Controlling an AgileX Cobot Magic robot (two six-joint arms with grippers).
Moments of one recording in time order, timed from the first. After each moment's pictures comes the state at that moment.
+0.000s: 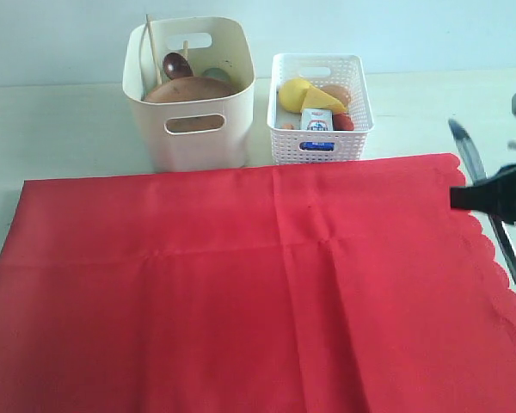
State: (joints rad) left arm -0.04 0.01 0.00 0.01 0.21 0.08; right arm 0.19 1.18 -0.44 0.04 0.12 0.08
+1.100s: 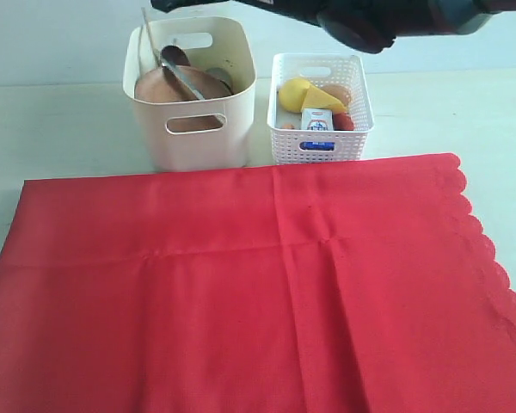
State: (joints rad) left arm -0.04 0.01 0.00 0.01 0.21 0.08; right arm 0.52 2.03 -1.51 -0.75 -0.55 0.59
